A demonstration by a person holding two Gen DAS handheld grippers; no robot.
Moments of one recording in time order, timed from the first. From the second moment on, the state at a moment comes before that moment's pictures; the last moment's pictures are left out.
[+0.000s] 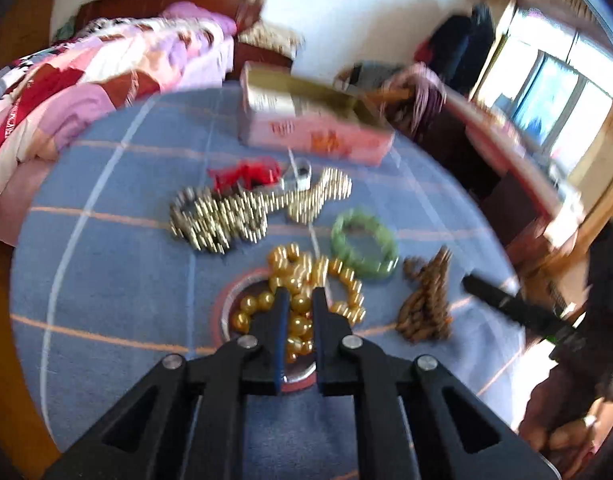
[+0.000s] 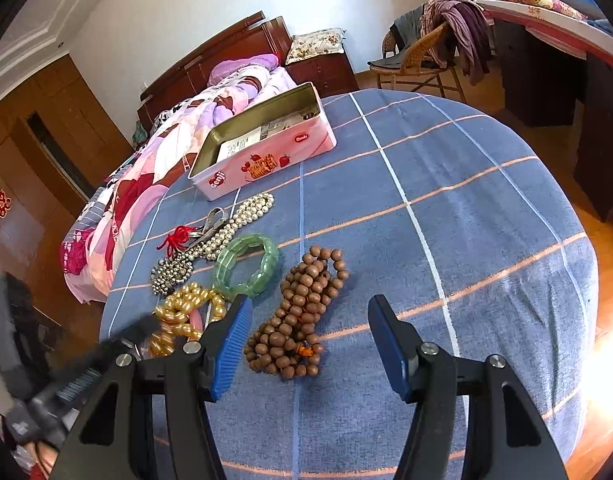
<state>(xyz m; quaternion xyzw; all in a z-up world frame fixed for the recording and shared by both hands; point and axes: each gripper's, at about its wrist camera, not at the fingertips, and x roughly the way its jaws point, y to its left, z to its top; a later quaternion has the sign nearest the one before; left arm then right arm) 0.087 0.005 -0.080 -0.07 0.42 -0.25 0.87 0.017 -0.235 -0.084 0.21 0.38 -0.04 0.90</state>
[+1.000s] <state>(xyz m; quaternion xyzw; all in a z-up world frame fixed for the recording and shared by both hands) 0.100 0.024 -0.009 -0.10 0.31 -0.26 0.91 0.052 -0.233 -0.051 0.17 0.36 -0.02 0.92</state>
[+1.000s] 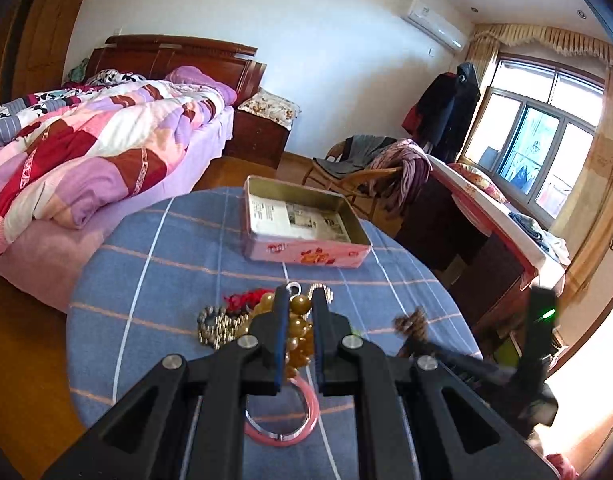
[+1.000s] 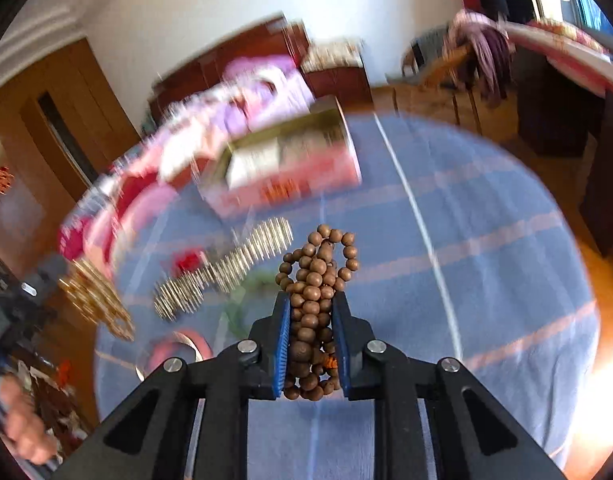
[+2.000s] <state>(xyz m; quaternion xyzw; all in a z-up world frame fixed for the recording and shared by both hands) 0.278 -0.078 -0.049 -0.05 0.34 -0.25 0.90 0.294 -0.259 -0.073 0.12 0.37 -0.05 0.92</state>
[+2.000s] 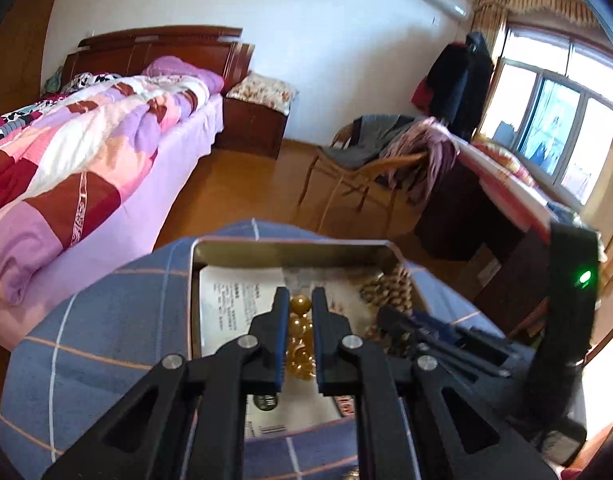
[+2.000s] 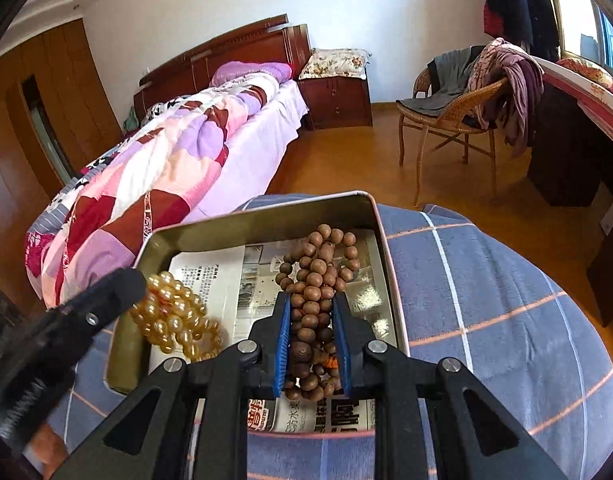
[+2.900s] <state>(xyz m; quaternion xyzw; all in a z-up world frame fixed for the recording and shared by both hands) 0.168 -0.023 -0.001 -0.02 0.31 -0.15 0.94 0.159 -0.210 -0.010 0.05 0.32 -0.07 0.94</state>
